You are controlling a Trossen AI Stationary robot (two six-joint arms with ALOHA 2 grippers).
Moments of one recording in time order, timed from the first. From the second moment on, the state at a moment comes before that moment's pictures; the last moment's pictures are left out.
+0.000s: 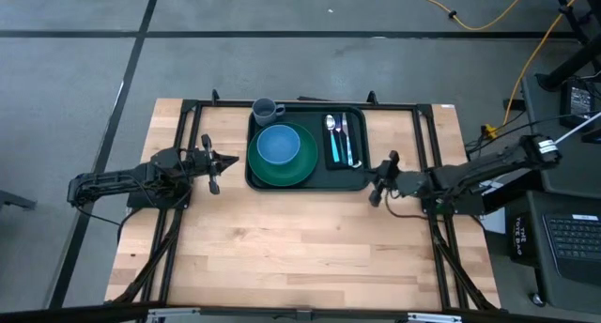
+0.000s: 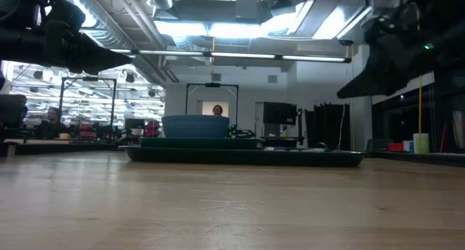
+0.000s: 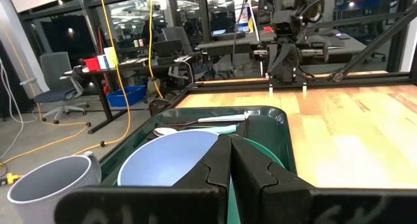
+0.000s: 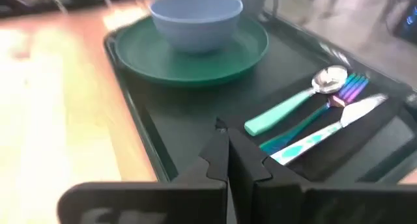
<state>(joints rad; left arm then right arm) 0.19 0.04 0.01 0.03 -0.11 0.12 0.21 0.89 0.27 0.10 0.63 0.35</state>
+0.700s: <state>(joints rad) 0.19 0.04 0.01 0.03 -0.11 0.12 -0.03 0.40 0.01 0.25 0.23 0.01</state>
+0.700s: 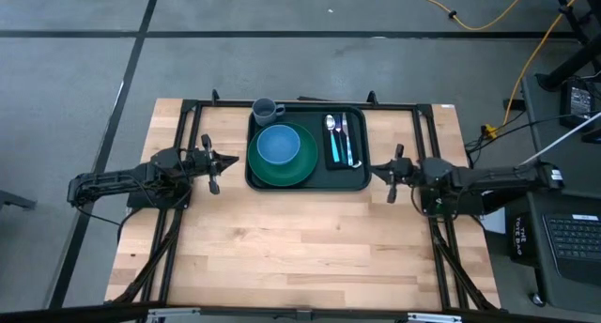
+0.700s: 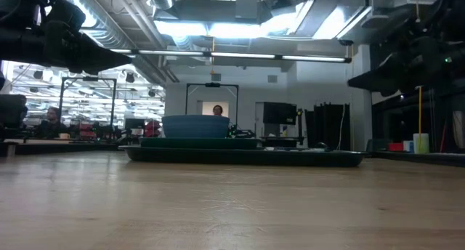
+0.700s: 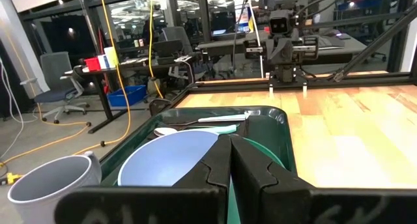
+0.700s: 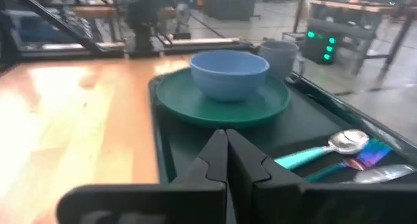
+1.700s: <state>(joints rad) 0.19 0.04 0.01 0.03 -0.11 0.12 -0.04 0.28 0.01 0.19 0.07 0.00</state>
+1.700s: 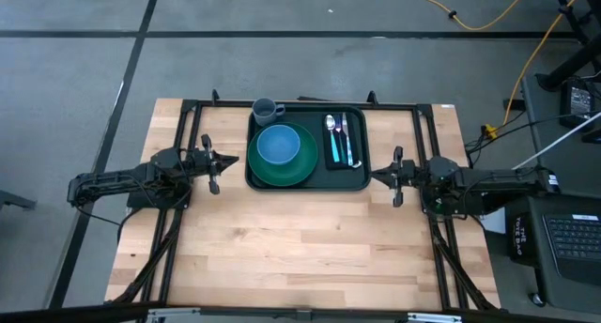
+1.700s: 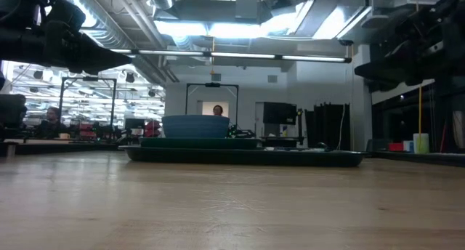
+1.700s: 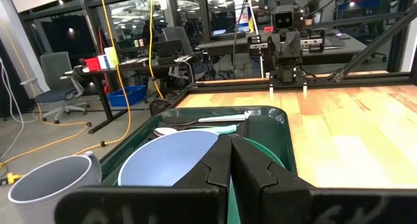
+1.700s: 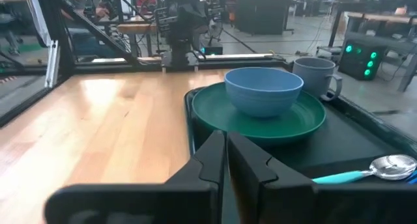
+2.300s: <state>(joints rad) 0.19 0.04 0.01 0.03 -0.11 0.12 -0.02 0.27 0.01 0.18 0.07 0.05</state>
